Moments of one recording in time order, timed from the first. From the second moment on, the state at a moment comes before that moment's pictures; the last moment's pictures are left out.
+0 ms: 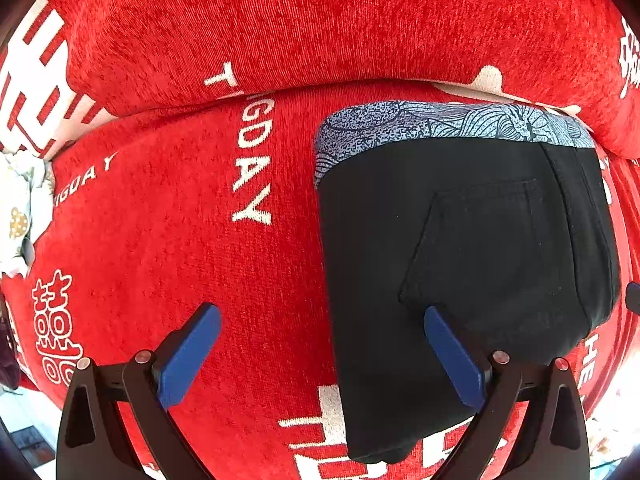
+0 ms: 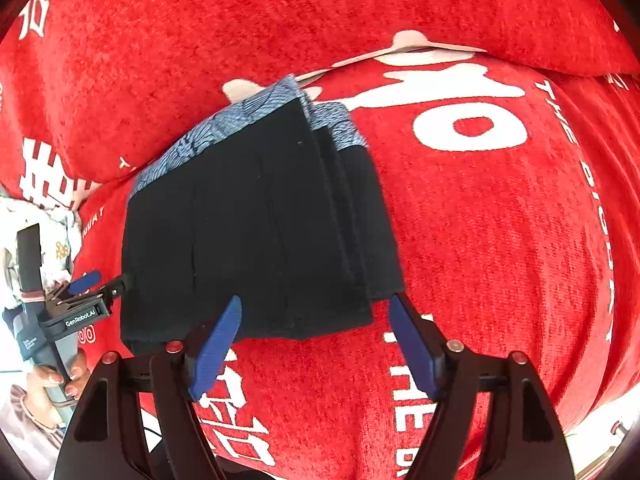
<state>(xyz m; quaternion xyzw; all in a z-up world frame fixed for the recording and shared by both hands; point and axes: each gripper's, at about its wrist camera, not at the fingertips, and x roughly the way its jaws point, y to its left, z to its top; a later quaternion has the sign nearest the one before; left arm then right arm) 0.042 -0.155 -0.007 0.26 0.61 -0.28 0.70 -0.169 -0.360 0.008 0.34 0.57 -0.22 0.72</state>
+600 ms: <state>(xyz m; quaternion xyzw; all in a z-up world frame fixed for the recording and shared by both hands) 0.062 -0.162 -0.017 0.22 0.65 -0.29 0.67 -0.174 -0.392 -0.013 0.39 0.57 -0.19 0.70</state>
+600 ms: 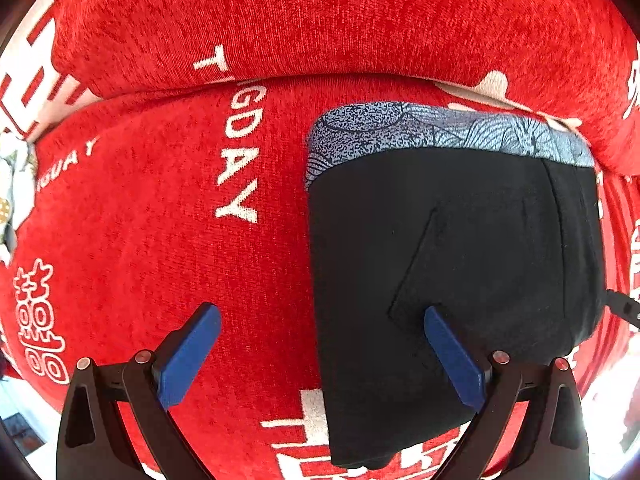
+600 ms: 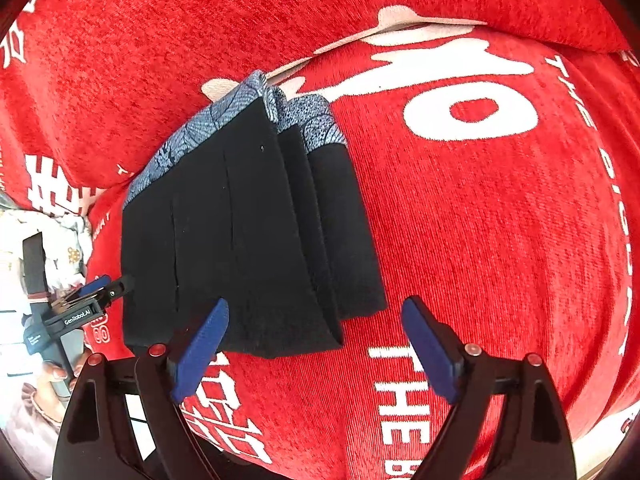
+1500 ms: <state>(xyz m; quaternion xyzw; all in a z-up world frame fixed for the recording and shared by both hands) 0.086 -0.192 -0.066 0.11 0.71 -0.40 0.57 -0.124 -0.449 -0.081 0.48 0.55 0.02 0.68</state>
